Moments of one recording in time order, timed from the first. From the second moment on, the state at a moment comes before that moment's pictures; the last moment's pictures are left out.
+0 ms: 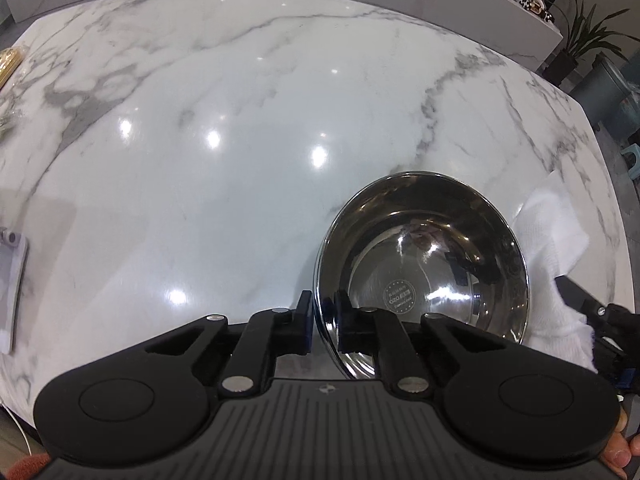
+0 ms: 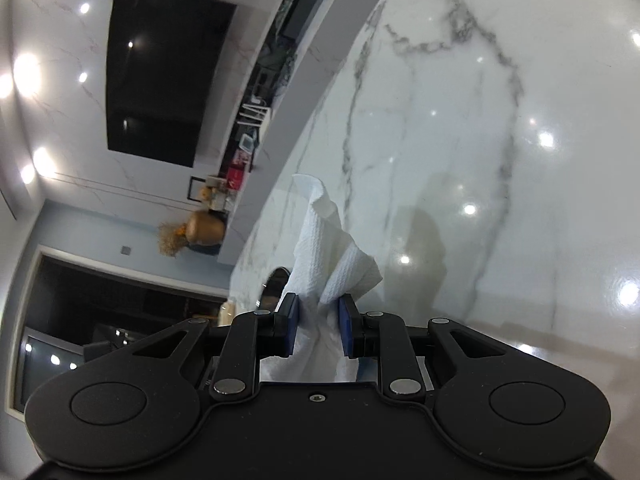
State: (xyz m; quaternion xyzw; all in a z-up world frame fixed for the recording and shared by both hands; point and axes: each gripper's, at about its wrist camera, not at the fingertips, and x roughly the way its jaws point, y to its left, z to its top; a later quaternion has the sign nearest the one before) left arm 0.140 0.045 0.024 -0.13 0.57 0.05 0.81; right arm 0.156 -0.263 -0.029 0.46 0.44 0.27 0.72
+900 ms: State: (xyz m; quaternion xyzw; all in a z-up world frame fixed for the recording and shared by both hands) left arm 0.134 0.043 0.022 -0.18 0.58 0.04 0.80; right arm 0.154 -0.246 -0.046 0.38 0.51 0.23 0.73
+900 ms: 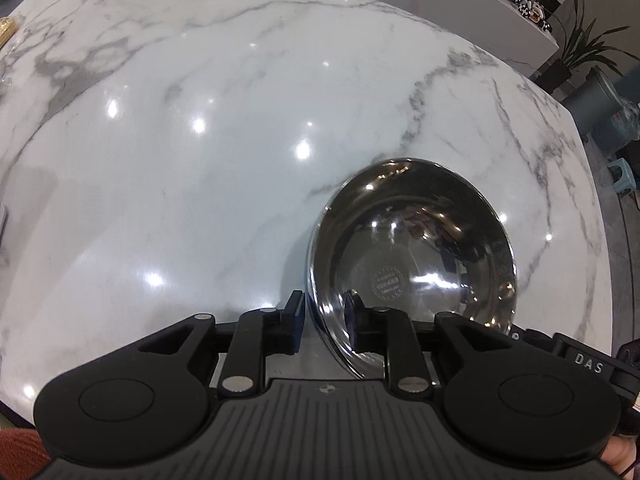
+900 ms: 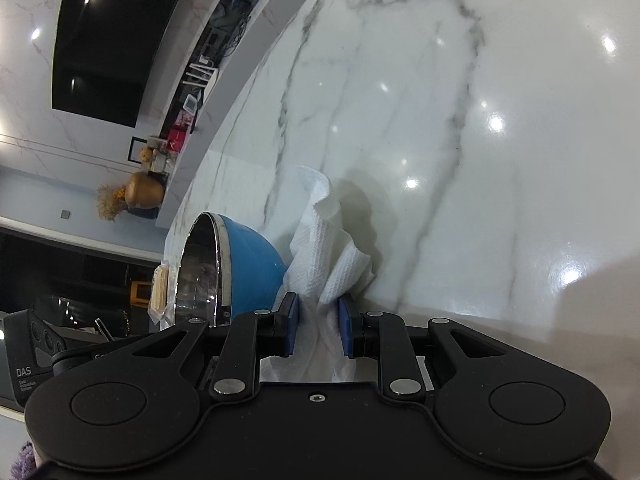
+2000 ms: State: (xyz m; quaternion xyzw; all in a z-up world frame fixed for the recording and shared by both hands) left arm 0.148 0.028 0.022 -0.09 0.58 -0.01 0.81; right arm 0.152 -0.256 -0.039 0.38 0.49 0.22 0.75
